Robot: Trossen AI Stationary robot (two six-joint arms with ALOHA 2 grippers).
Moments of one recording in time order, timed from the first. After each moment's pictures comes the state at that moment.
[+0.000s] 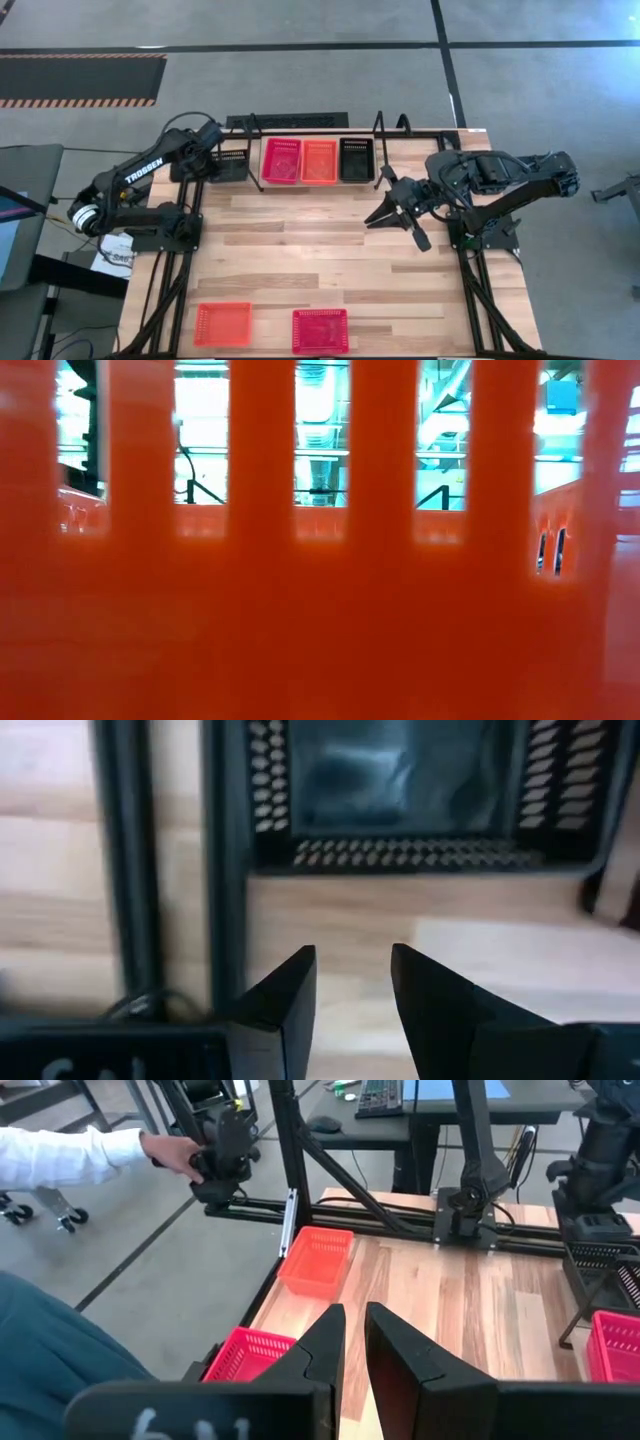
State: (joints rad) left arm 0.94 1.13 0.83 -1.18 -0.06 -0.71; right arm 0.20 1.21 1.47 -0.60 -0.14 0.04
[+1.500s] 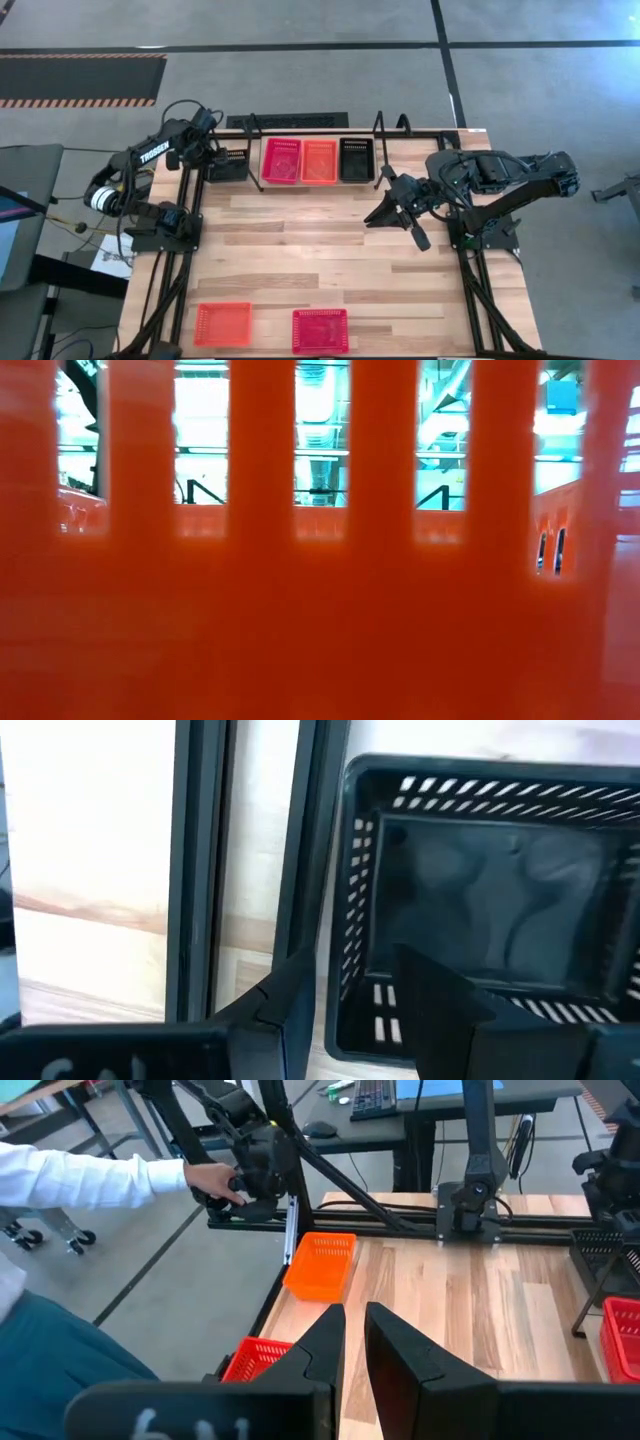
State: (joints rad) left arm 1.20 1.31 0.82 -0.98 -0.15 -0.52; right arm 0.20 1.21 1.47 -0.59 -0.14 0.12
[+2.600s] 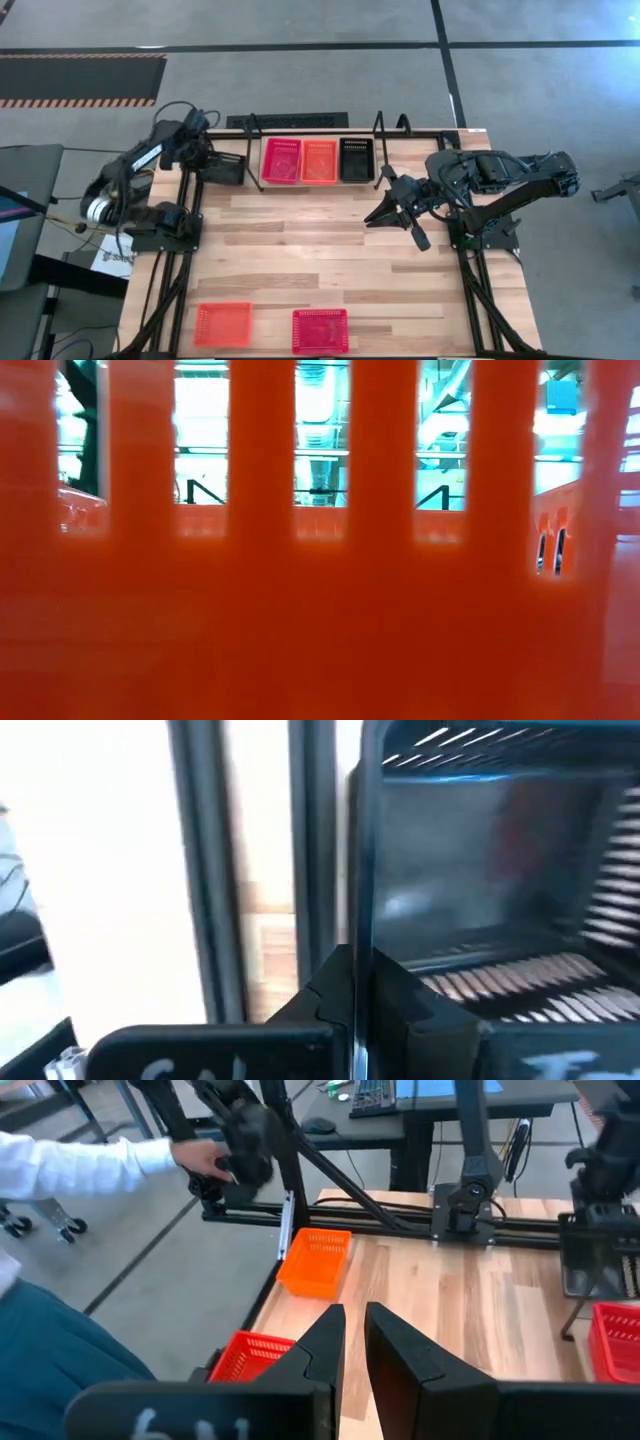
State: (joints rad) left arm 1.24 1.24 0.82 -1.08 -0.11 -0.33; right arm 0.20 1.21 1.47 -0.60 -0.13 0.08
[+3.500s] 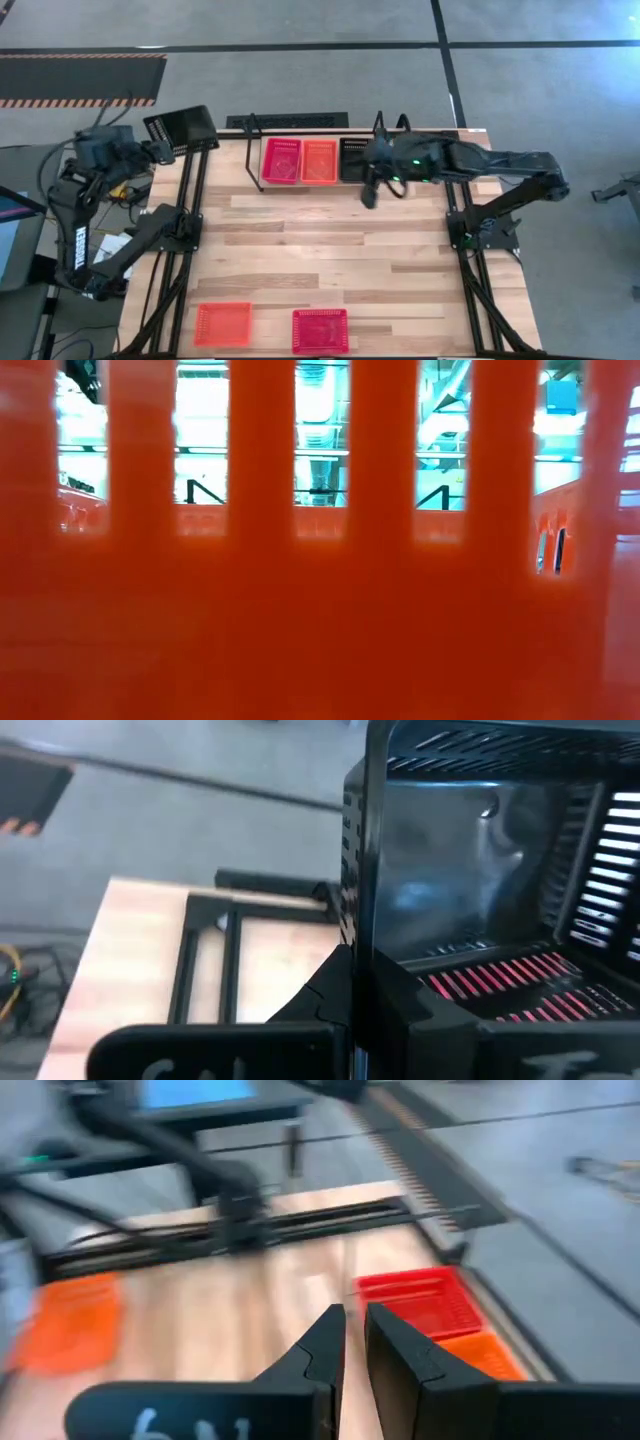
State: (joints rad) left arm 1.24 0.53 1.26 -1.27 -0.02 -0.41; right arm 0.01 1.33 1.47 -0.51 0.25 0.10
